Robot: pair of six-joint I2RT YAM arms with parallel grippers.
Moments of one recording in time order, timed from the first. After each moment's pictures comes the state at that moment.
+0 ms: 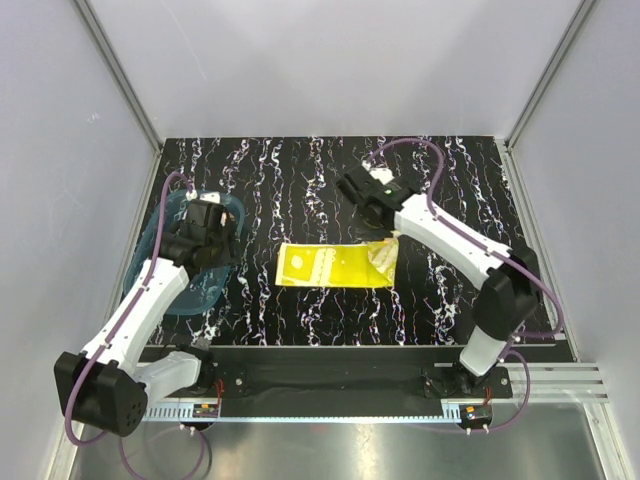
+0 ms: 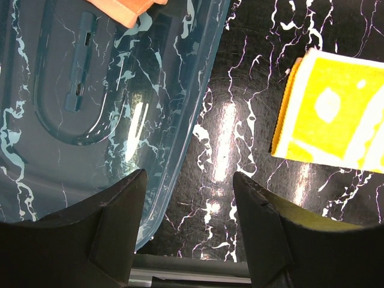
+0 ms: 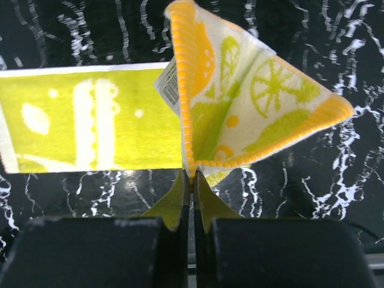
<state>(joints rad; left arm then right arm) -0.27 1.09 0.94 -0.82 -0.19 -0.37 0.69 1.69 1.54 -1.01 0.36 0.69</state>
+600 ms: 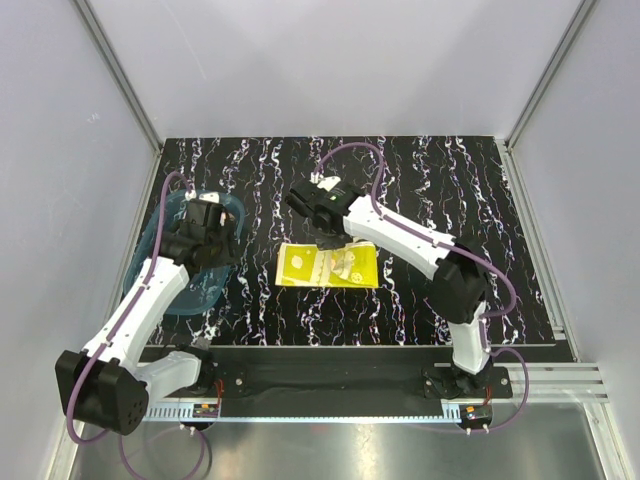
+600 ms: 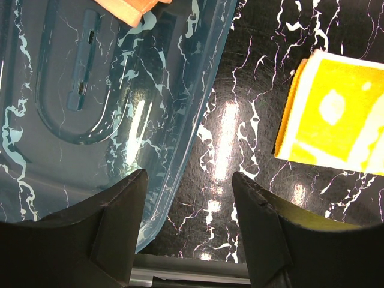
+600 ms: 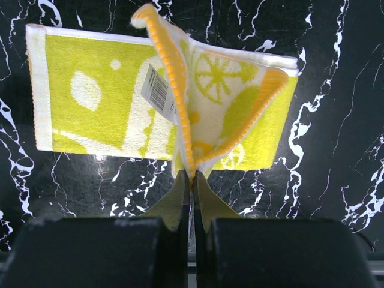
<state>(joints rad) -0.26 1.10 0.94 -0.81 -0.19 -0.37 0.90 1.98 1.85 -1.13 0.40 0.71</state>
